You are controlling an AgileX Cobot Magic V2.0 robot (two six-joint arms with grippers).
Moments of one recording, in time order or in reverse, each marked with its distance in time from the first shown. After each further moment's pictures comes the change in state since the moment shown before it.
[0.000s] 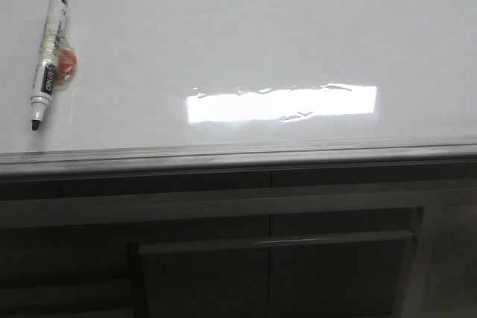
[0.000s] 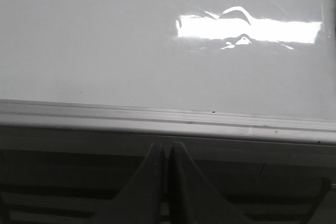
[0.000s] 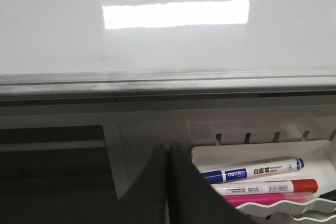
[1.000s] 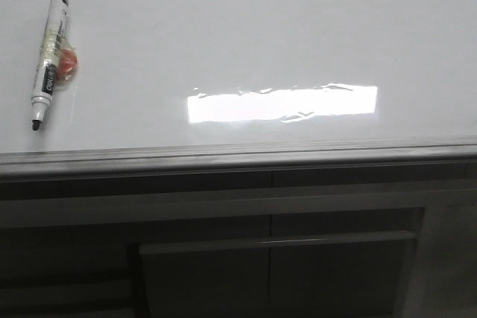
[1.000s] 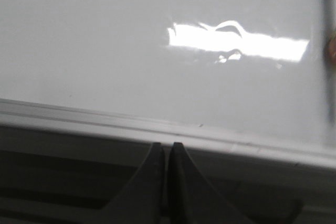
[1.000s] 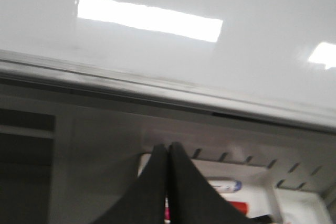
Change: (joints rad) left arm 0.000 0.000 0.000 -0.138 -0.049 0.000; right arm 0.000 0.000 0.000 -0.285 -0.007 0.000
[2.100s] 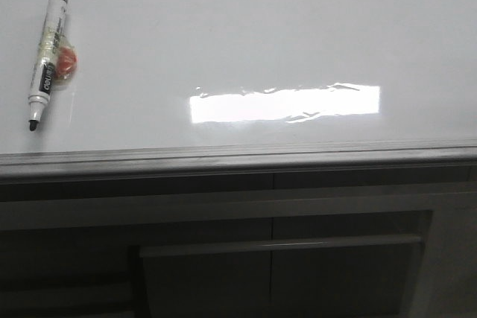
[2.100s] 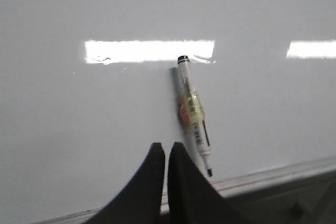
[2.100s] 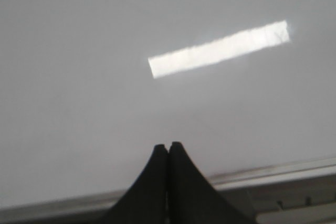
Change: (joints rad) left arm -0.033 0.210 -0.388 -0.423 0.276 0.531; right arm 0.170 0.168 -0.385 0.152 0.131 0.380
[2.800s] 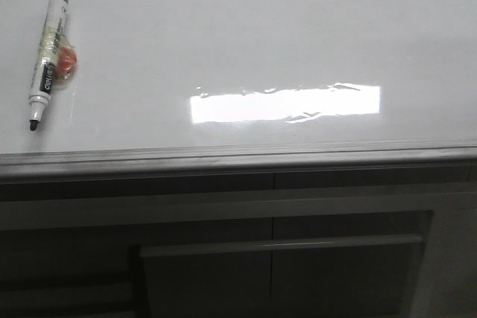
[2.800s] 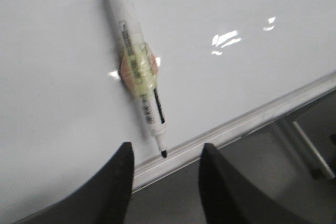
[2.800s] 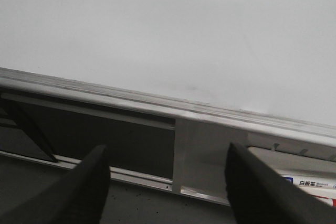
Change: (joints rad) left arm -0.421 0.663 -0.336 0.437 0.031 -0.468; right arm 0.262 0.275 -0.153 0.012 0.283 -0.216
